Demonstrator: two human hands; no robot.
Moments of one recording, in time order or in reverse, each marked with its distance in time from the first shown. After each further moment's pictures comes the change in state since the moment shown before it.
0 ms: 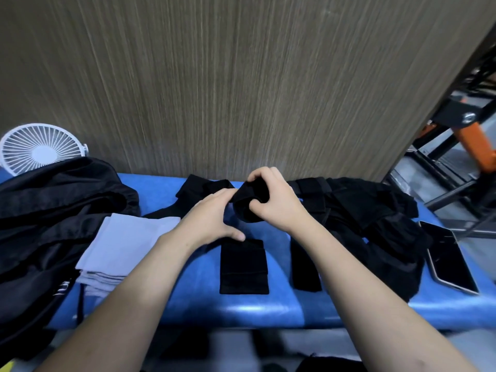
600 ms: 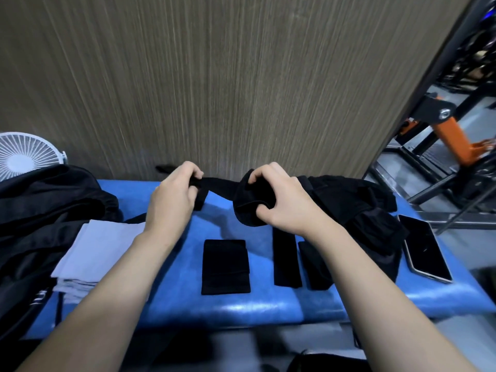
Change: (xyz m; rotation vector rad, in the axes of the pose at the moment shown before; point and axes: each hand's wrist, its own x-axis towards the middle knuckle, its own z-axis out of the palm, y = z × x) left_hand -0.009 0.023 -0.019 0.019 0.603 0.007; right_hand -0.033 0.004 -0.059 -0.118 -0.050 -0.099
